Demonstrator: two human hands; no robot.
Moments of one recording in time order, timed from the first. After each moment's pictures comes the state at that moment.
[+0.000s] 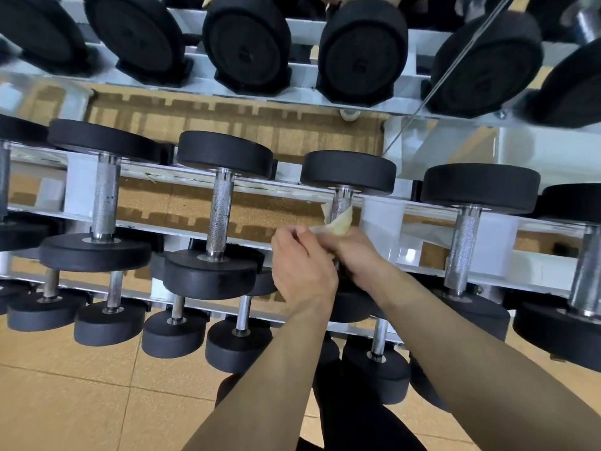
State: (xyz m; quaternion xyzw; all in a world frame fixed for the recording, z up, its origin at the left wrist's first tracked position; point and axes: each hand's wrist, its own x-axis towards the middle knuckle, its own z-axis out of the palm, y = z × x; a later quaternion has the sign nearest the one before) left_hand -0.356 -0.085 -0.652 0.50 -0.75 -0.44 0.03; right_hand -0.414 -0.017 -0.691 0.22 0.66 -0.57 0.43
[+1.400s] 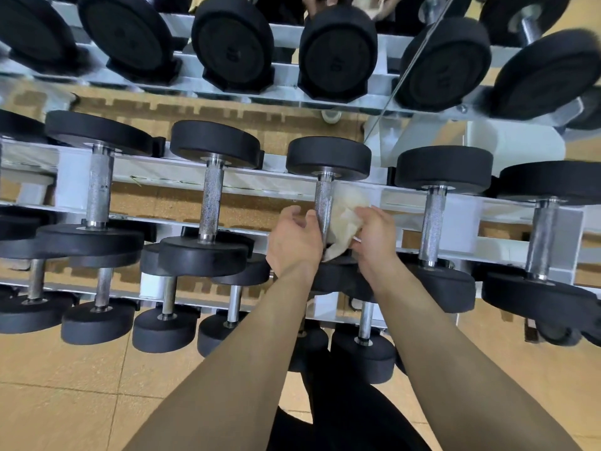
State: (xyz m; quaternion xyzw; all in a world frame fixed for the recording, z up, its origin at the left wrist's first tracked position) left_hand -0.354 -0.089 -0.649 0.45 -0.79 -0.42 -0.08; right_hand -0.396 0.016 -0.648 0.33 0.62 -0.68 0.20
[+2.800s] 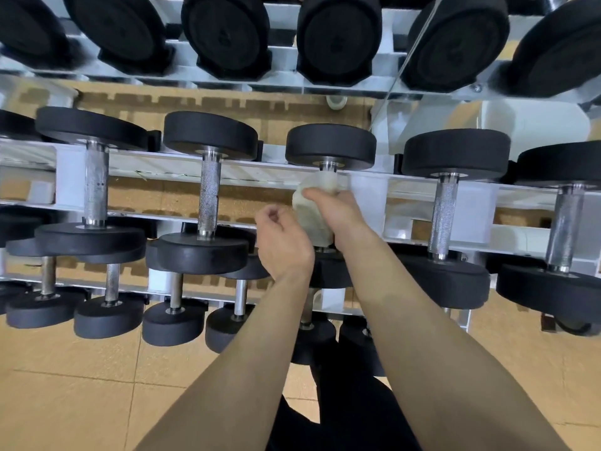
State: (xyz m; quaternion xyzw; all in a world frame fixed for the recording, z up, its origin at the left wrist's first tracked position) left_hand -0.343 -0.092 -0.659 0.53 -0.70 -0.48 0.04; right_hand -0.418 -0.034 -0.662 0.28 0.71 -0.55 0.35
